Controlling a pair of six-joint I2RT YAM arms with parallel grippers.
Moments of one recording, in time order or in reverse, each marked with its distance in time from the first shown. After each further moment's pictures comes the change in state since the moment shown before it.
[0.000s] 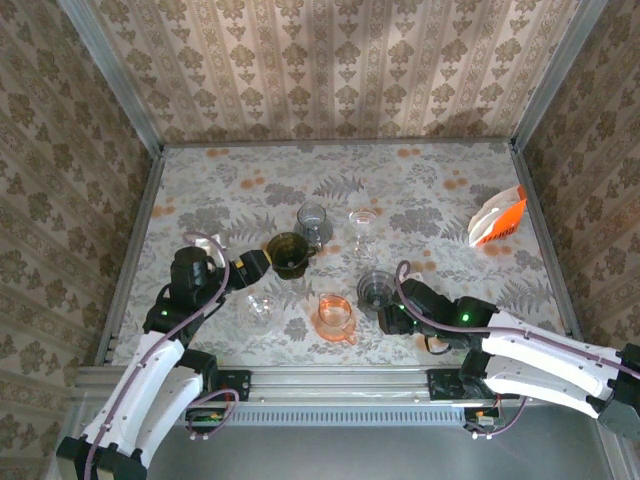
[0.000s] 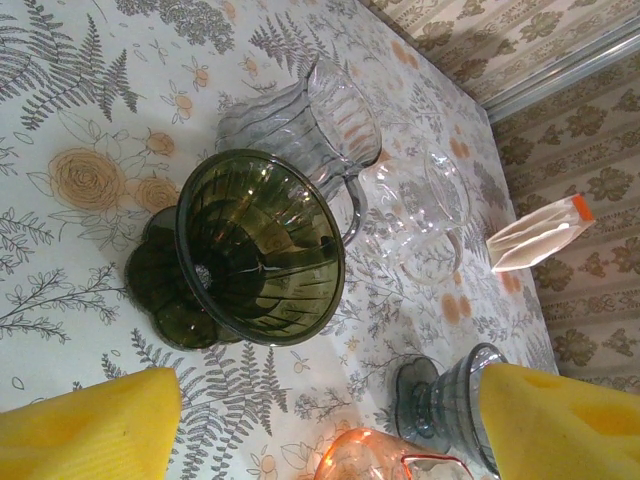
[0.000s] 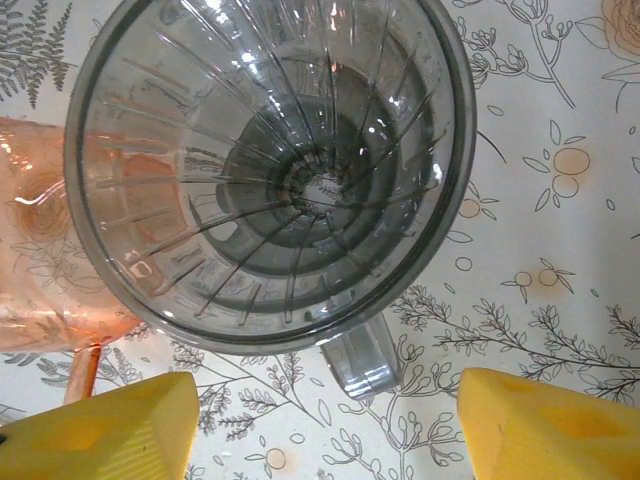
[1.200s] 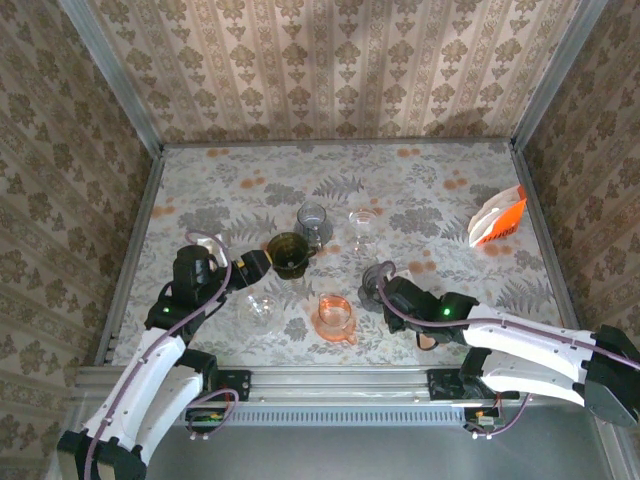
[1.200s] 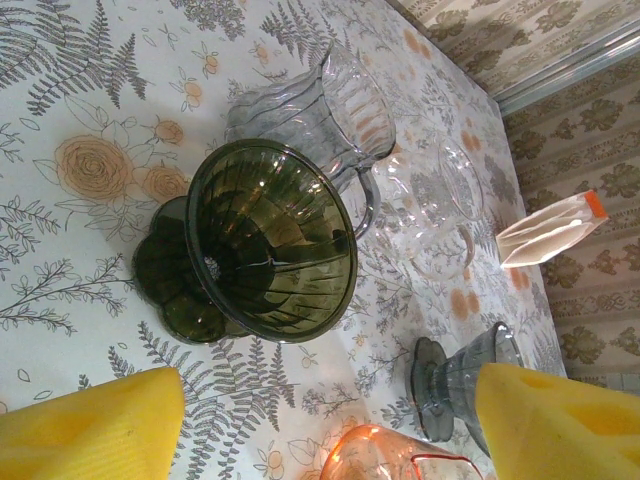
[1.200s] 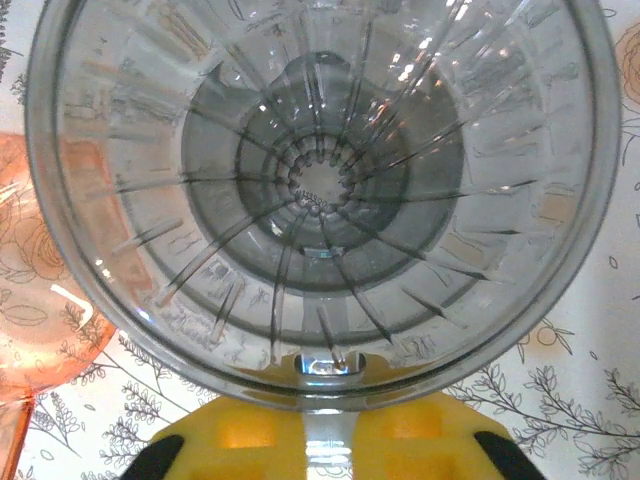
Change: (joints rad) left arm 0.000 0.031 0.000 0.001 0.000 0.000; right arm 0.000 0.145 0.015 0.086 0.053 -0.083
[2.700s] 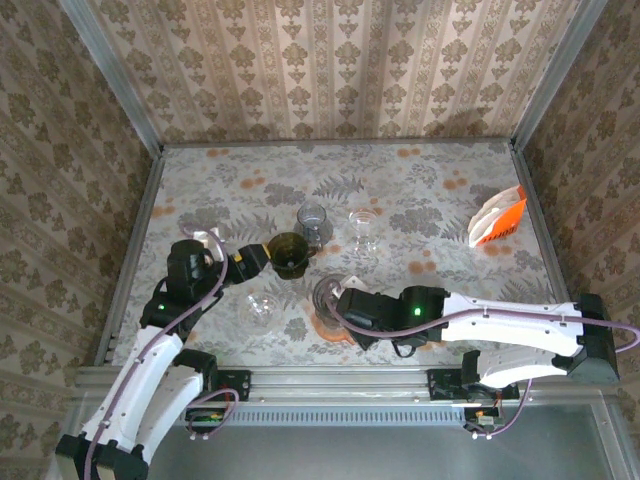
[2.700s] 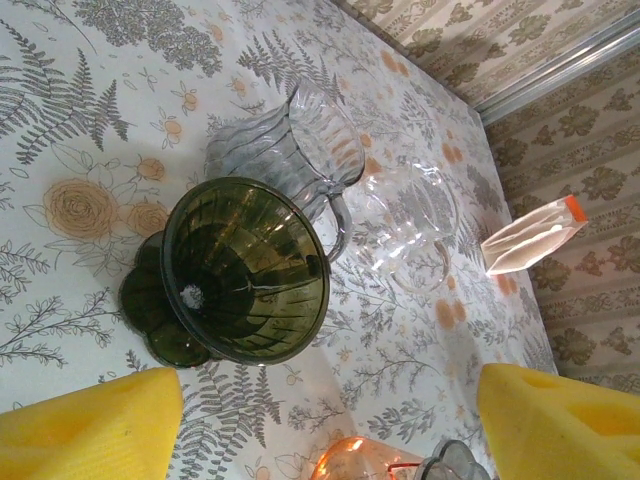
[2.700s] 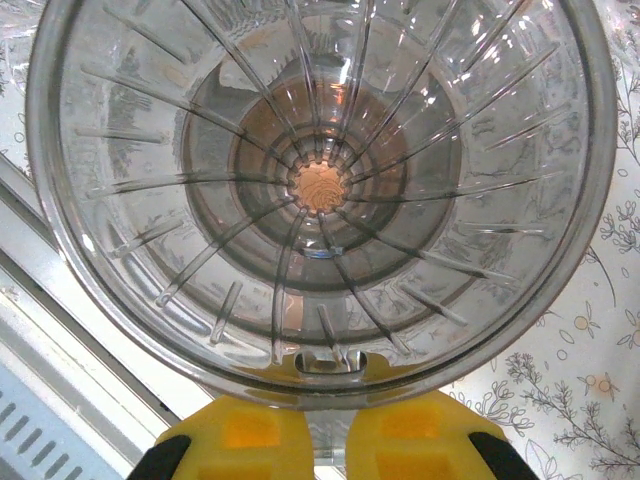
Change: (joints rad) left arm 0.020 0.007 0.070 -0.031 0.019 0.038; right arm 0.350 0.241 0.486 -0.318 0.048 -0.101
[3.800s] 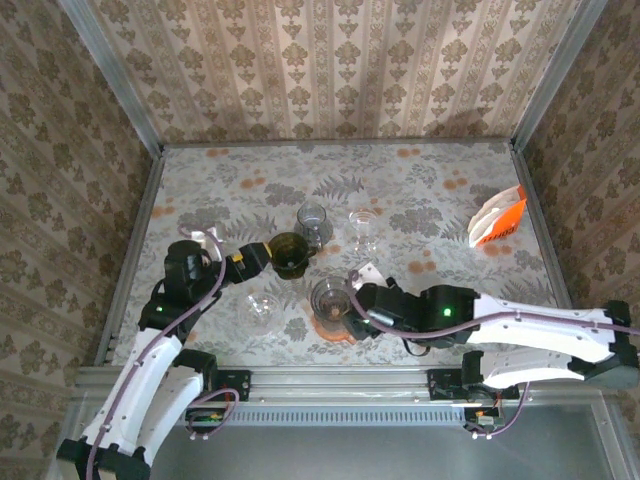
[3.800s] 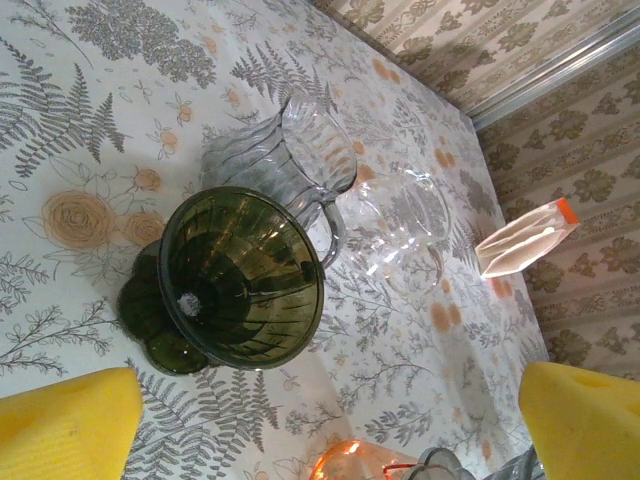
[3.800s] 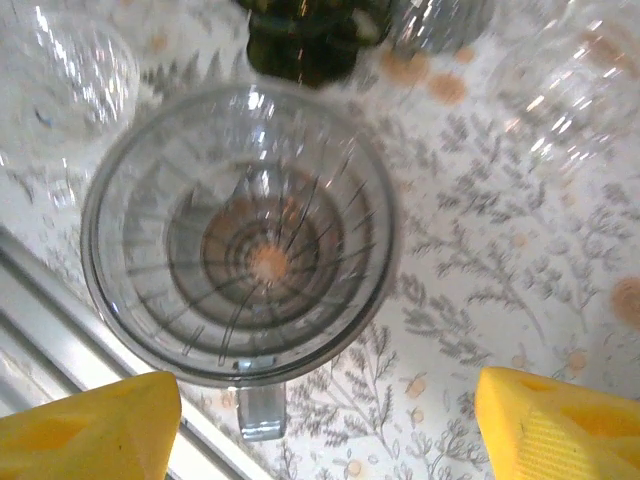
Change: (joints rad) left arm 0.015 -0.020 0.000 0.005 0.017 0.010; right arm 0.006 -0.144 0.027 0.007 0.163 0.020
